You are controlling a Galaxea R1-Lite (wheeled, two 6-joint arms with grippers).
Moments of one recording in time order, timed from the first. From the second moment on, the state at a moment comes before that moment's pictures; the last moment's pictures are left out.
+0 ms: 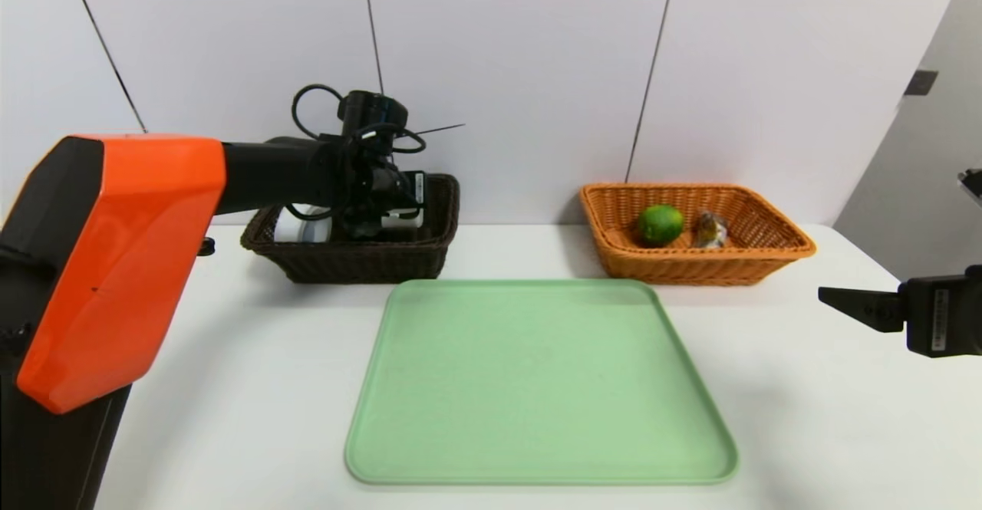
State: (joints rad) left arm -0.36 2.29 -1.98 0.17 0.19 -0.23; right arm 0.12 1.18 -0.76 0.08 -0.12 0.01
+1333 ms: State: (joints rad) left arm -0.35 2.20 -1.98 0.18 0.20 -0.23; right arm 0.12 1.13 -0.74 0.08 -0.14 0.00
